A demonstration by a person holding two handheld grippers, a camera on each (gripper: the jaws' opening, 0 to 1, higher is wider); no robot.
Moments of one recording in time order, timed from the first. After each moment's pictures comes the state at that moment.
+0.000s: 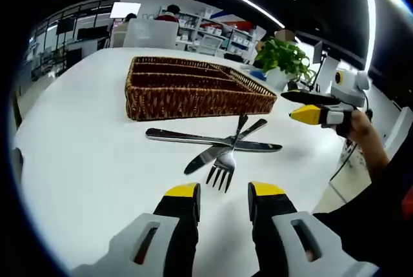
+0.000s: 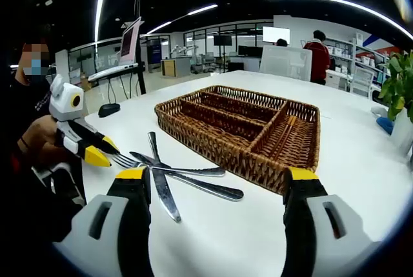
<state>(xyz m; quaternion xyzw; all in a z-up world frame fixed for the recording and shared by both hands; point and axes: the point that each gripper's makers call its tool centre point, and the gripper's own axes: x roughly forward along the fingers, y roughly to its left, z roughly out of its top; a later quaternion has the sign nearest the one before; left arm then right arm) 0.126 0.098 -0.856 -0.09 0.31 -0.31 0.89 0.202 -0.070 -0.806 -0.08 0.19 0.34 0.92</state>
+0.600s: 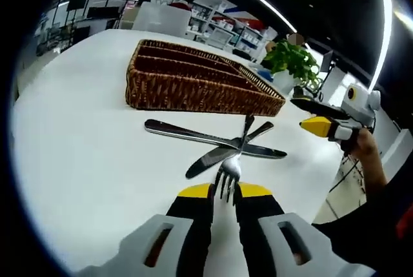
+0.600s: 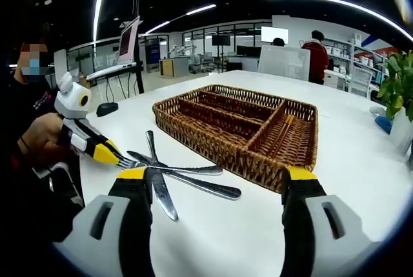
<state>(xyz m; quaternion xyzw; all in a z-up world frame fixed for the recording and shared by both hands) 0.135 0.093 -0.866 -0.12 0.34 -0.30 0.88 0.203 -0.074 -0.809 -0.08 0.19 0.33 0.92</state>
